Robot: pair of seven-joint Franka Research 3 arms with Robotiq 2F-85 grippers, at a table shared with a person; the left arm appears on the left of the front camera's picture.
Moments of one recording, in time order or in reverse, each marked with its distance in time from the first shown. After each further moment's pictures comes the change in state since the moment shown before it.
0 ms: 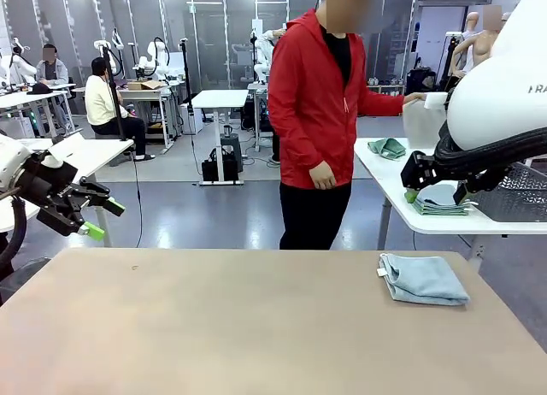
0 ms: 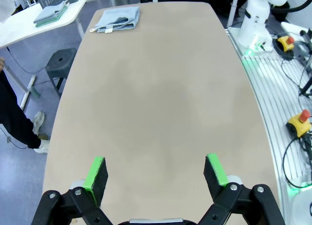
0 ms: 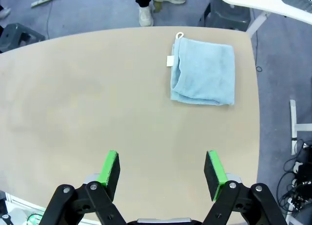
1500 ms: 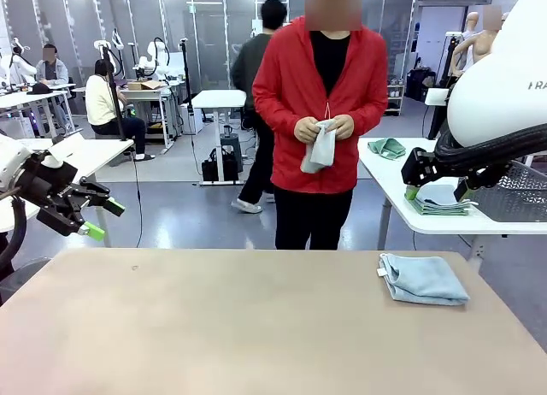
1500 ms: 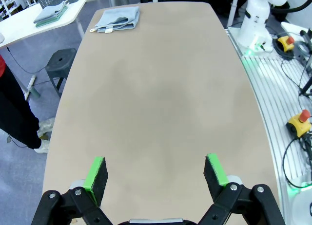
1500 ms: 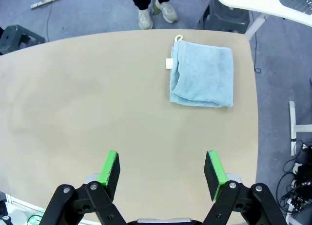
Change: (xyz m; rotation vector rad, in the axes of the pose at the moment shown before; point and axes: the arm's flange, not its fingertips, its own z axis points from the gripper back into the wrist) left arm 0.000 0.000 0.000 0.000 0.000 0.000; right arm 0.002 0.000 0.003 -0.002 -0.008 0.000
